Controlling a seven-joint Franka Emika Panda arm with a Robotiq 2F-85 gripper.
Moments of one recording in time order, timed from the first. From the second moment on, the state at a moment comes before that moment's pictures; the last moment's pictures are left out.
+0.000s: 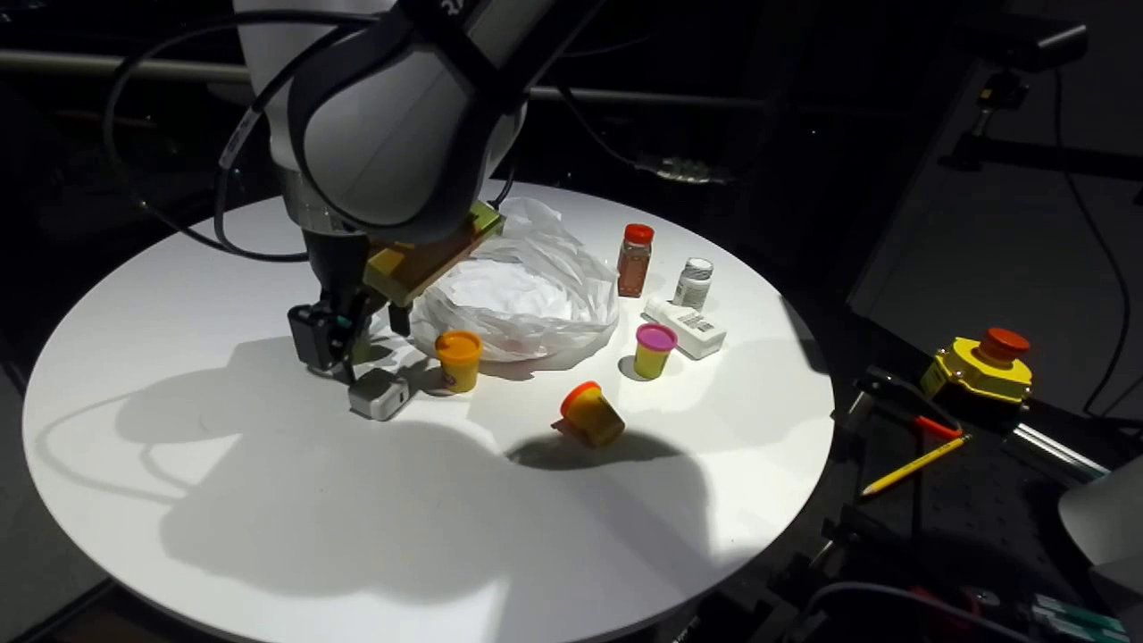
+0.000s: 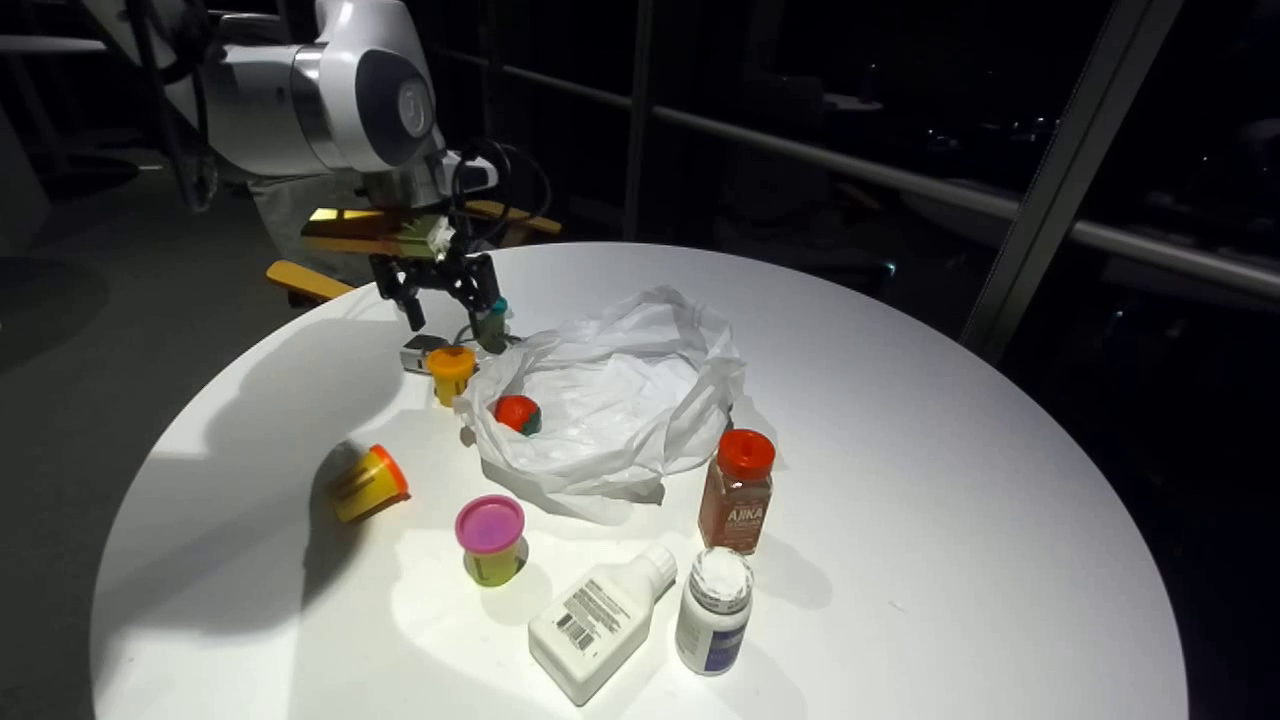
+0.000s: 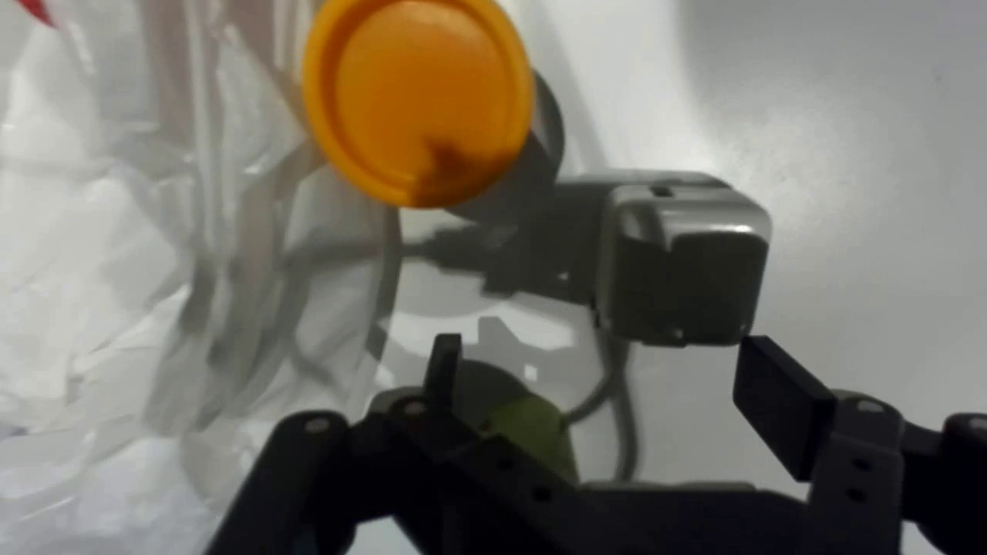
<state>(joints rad) 0.38 0.84 -0.02 -1.59 -0.19 2.51 0.27</state>
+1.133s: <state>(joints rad) 0.26 0.77 -0.20 -1.89 -0.18 2.79 0.47</state>
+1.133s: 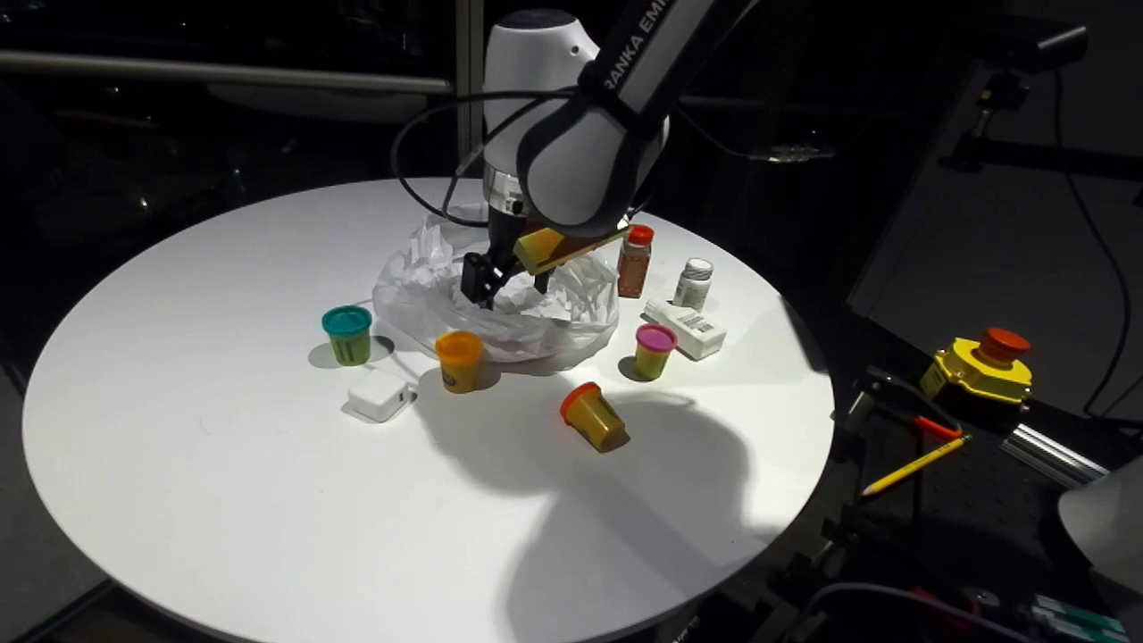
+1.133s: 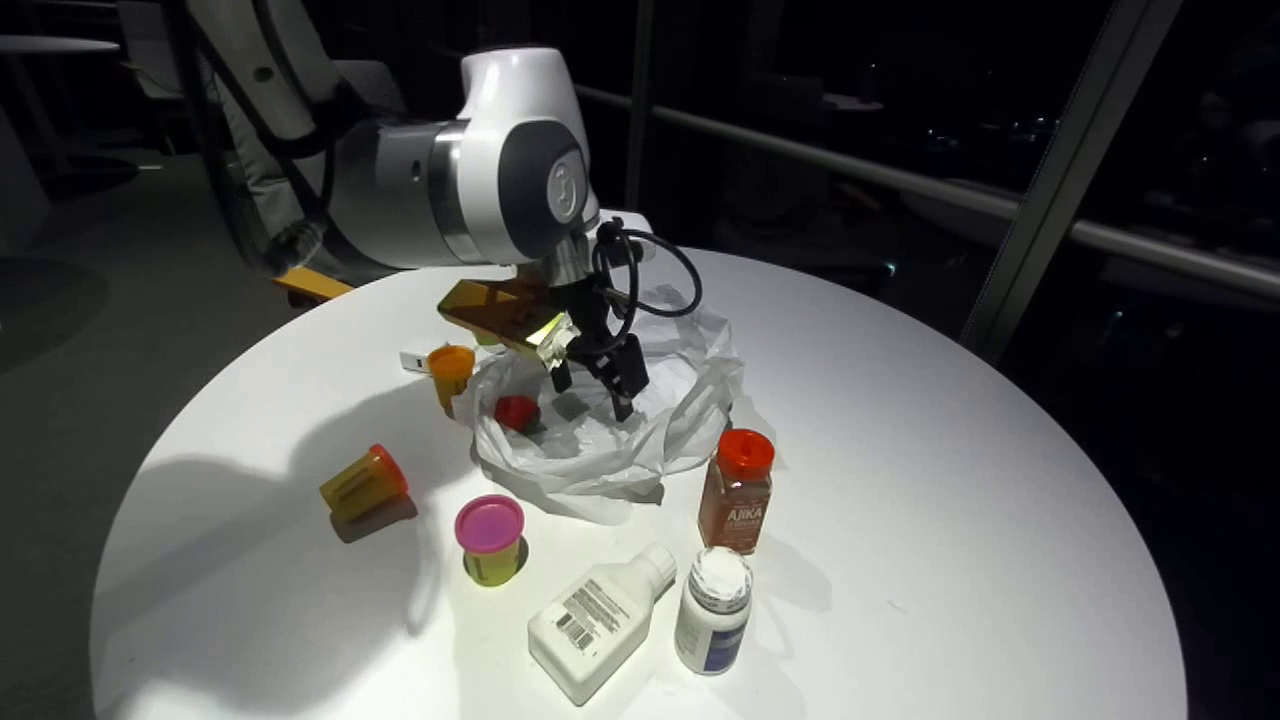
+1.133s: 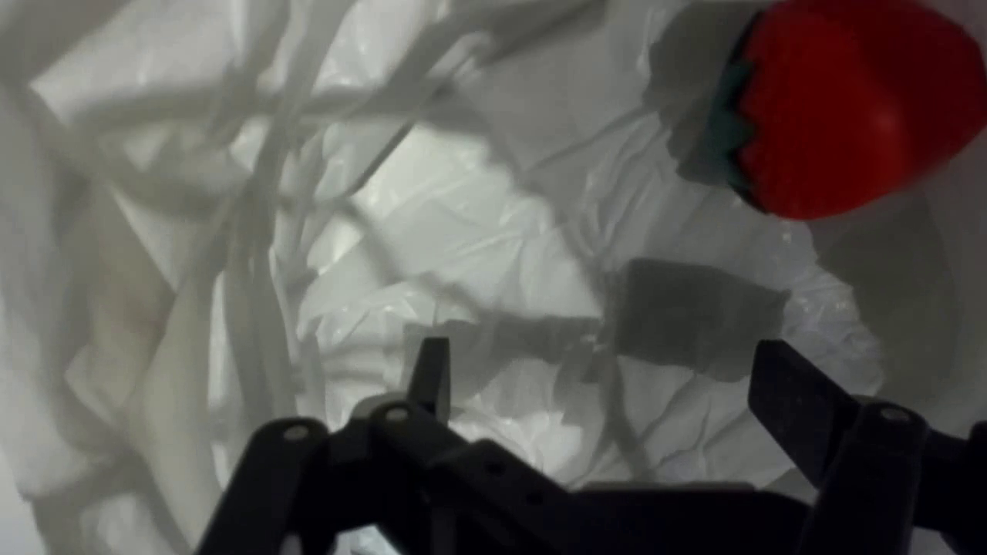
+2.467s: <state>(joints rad) 0.64 0.64 -0.41 -2.27 0.04 3.14 0.48</state>
